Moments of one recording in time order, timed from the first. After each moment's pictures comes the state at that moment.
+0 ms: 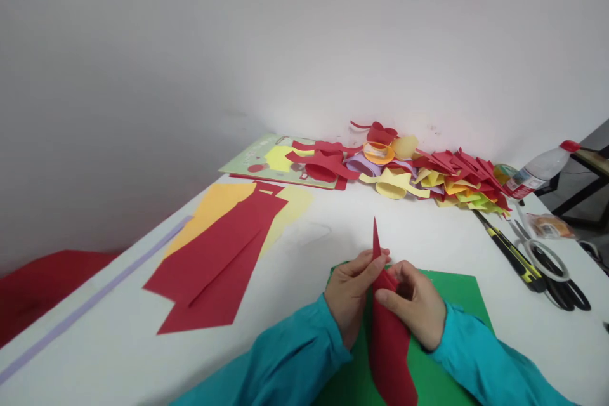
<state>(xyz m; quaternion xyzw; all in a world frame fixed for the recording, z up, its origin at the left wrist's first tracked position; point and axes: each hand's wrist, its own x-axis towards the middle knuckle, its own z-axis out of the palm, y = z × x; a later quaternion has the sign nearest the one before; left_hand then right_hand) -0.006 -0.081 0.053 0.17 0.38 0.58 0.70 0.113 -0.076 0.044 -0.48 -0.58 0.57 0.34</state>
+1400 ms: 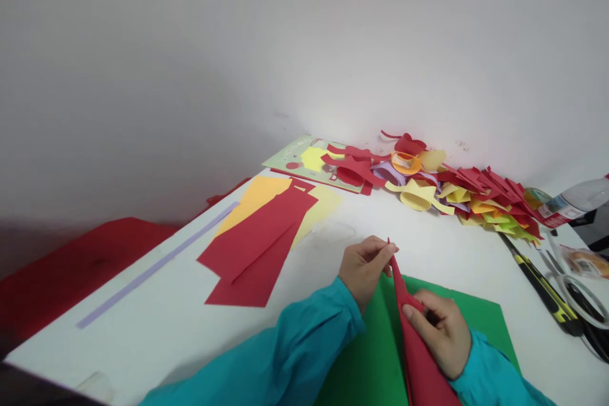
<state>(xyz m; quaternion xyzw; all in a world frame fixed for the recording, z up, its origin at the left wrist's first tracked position) -0.028 -0.057 0.048 0.35 0.44 0.66 0.50 0.123 -0.081 0.032 -0.45 -0.73 0.42 0.29</state>
